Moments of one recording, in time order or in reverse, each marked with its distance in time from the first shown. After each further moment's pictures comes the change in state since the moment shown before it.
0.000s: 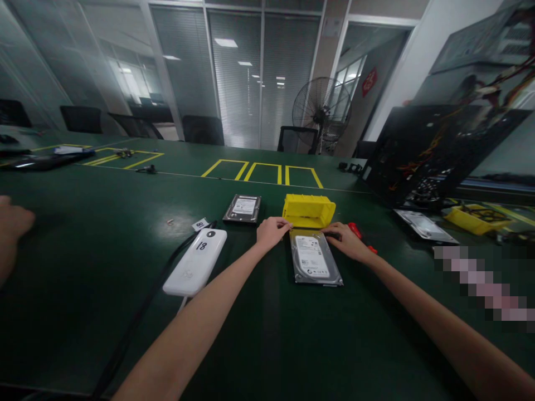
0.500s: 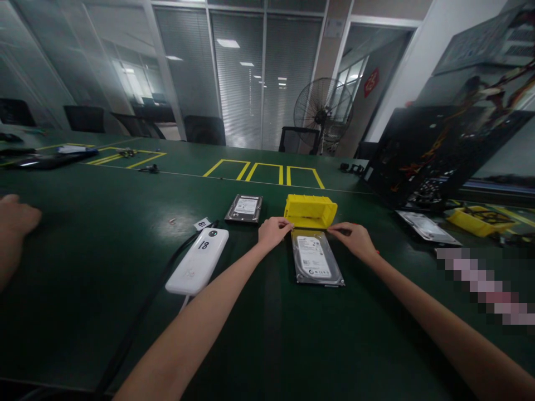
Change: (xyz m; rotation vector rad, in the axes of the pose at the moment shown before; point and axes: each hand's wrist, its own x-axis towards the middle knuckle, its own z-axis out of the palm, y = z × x) left_hand -0.001 0.000 -0.002 0.008 -0.011 0.022; right_hand -0.005 -0.020 -0.013 0.100 0.187 0.143
